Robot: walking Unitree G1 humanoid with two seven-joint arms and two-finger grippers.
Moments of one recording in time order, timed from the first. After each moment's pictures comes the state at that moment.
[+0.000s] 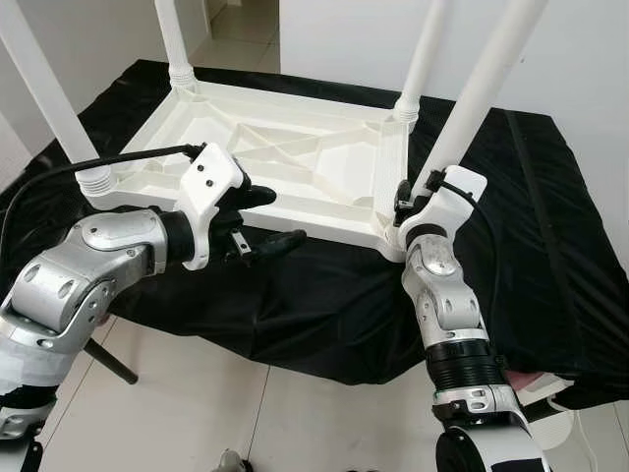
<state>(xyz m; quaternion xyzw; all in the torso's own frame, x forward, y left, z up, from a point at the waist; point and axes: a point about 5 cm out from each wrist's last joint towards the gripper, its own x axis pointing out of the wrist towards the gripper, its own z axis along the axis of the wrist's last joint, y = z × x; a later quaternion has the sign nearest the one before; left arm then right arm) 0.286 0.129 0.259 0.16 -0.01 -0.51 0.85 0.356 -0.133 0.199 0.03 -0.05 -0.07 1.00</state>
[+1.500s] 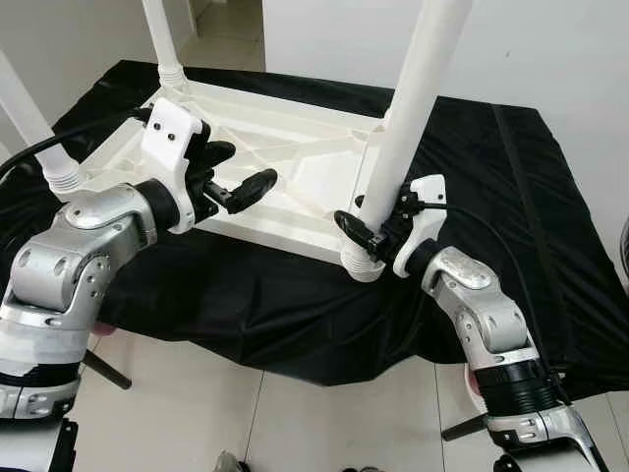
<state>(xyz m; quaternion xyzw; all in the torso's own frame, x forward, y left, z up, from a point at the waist) 0.312 0.150 0.277 0.09 -0.06 -0.37 0.92 0.323 -0.116 0.208 -0.05 -0.06 0.34 0.94</state>
